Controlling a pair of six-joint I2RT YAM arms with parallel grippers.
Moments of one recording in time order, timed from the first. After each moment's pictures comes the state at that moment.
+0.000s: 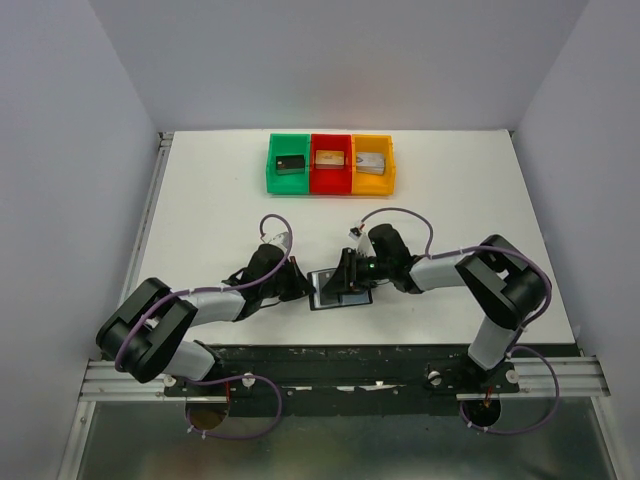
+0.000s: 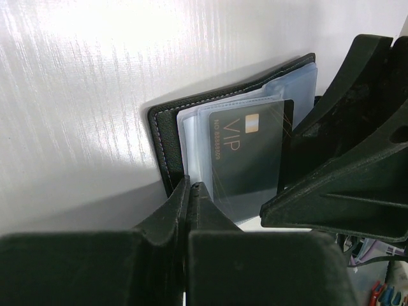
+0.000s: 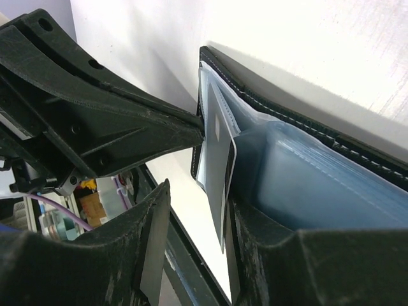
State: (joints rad) left arm -0.62 1.40 0.37 0.36 0.22 -0.83; right arm 0.68 1.76 0.66 0.43 -0.63 0.85
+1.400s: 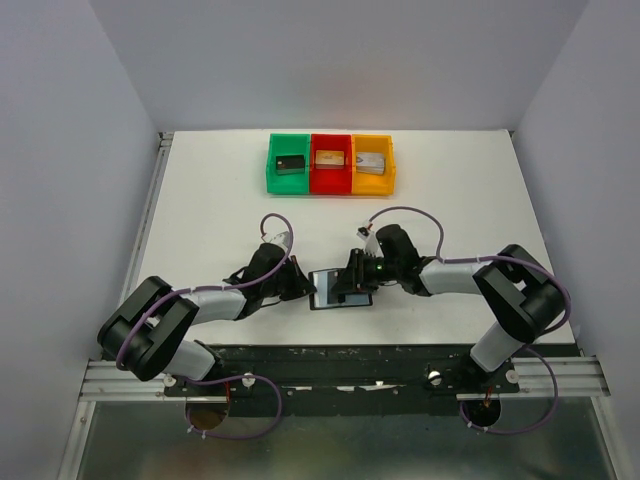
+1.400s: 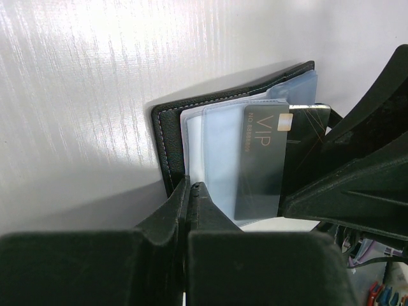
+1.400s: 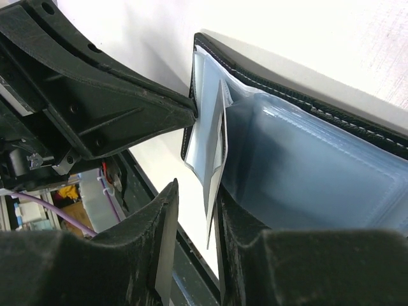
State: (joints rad) left arm -0.62 1.41 0.38 0.35 0.22 -0.84; right arm 0.66 1.64 0.62 0.33 -0.58 0.78
